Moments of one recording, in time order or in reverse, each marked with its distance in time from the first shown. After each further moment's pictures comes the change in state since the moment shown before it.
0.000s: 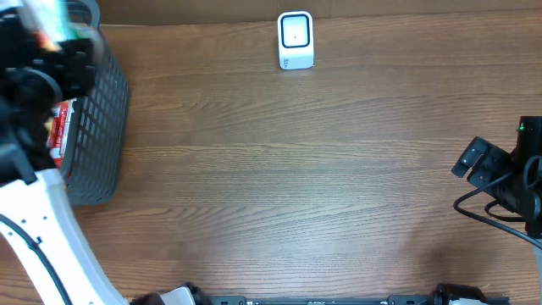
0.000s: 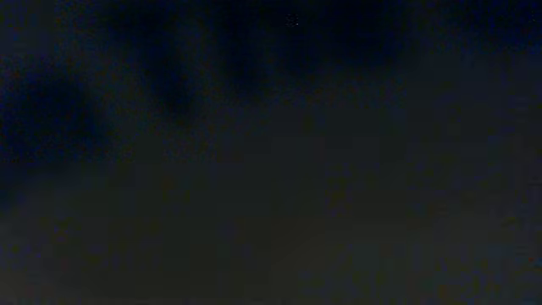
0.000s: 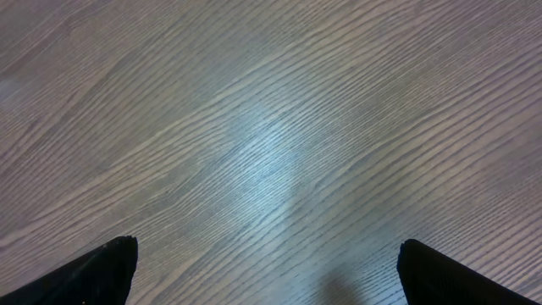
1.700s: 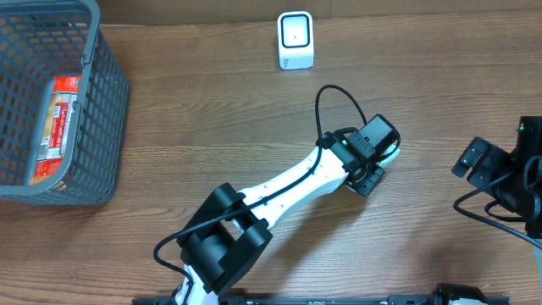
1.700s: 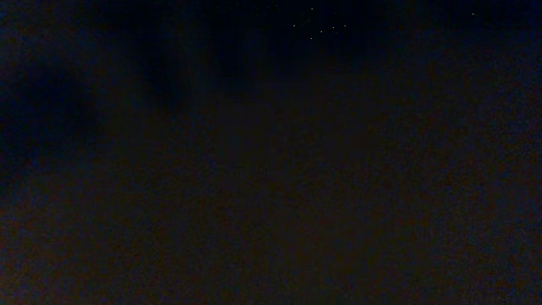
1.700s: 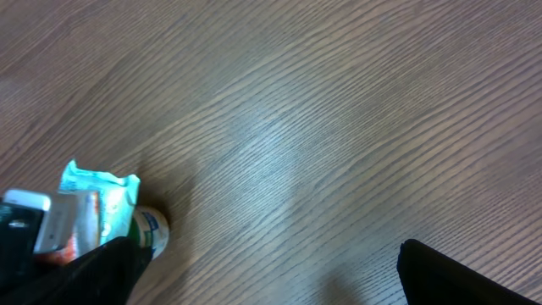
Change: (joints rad) left arm -1.288 0.563 -0.407 0.297 -0.296 -0.219; right arm 0.000 0.000 0.000 0.000 0.000 0.000
